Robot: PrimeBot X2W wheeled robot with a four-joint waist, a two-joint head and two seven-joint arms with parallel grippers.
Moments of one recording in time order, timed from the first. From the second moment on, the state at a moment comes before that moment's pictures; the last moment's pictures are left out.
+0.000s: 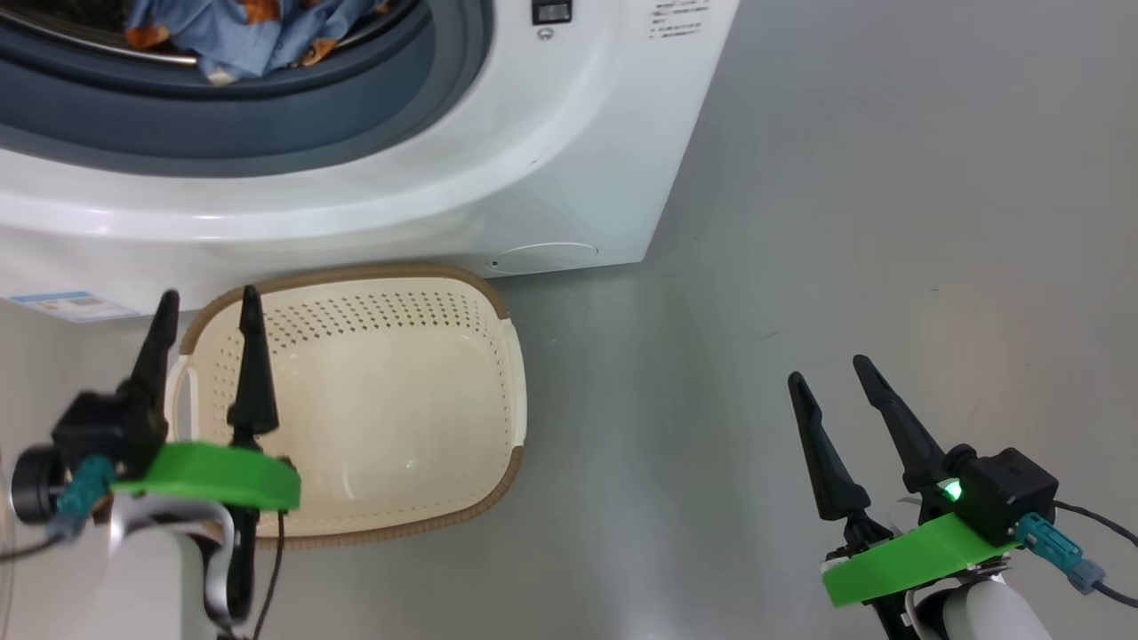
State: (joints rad) left arm -0.35 0.03 0.07 0.25 -0.11 0.04 -0.26; right arm -0.13 -0.10 0.13 0.08 0.28 0.13 -0.26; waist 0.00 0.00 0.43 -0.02
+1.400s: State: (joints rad) left arm -0.22 0.06 -0.02 -0.05 -0.16 0.13 -0.18; right arm -0.13 -0.09 0.10 0.06 0.27 0.13 -0.26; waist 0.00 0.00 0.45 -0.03
